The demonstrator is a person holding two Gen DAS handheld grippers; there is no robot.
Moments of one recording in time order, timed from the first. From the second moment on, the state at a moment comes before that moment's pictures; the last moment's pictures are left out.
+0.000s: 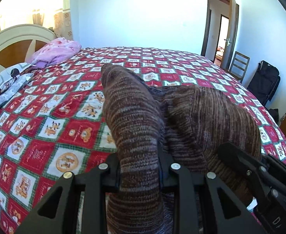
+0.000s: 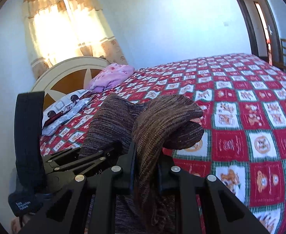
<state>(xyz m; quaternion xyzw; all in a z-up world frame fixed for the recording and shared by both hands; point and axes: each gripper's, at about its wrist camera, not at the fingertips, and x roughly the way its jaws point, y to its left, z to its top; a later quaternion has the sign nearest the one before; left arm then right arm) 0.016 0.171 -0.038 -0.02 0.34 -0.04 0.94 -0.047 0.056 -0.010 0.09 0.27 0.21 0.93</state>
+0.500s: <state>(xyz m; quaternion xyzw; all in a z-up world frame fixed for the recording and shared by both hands) 0.097 0.169 -0.096 0.00 0.37 -0.03 0.93 0.048 0.065 -0.064 -0.07 0.28 0.15 0.95</state>
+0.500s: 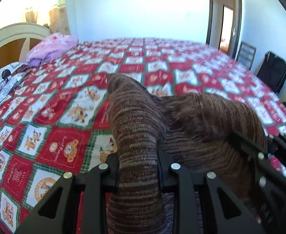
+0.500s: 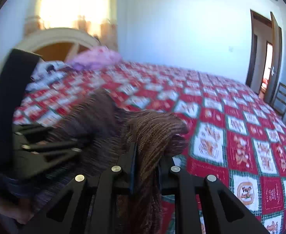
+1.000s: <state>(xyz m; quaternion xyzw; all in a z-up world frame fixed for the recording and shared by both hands) 0.085 0.219 -0.107 -0.12 0.42 0.00 0.90 0.076 0.023 -0.099 0.03 0.37 0.15 0.92</state>
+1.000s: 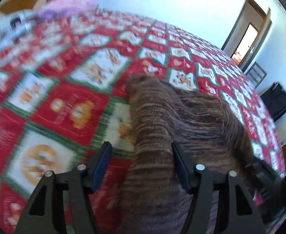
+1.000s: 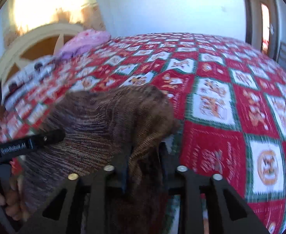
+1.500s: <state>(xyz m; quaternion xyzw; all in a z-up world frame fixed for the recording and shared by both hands) 0.017 0.174 -0.113 -0.01 0.40 0.01 0.92 -0.027 0.064 -0.100 0.01 0.36 0.18 0.92</state>
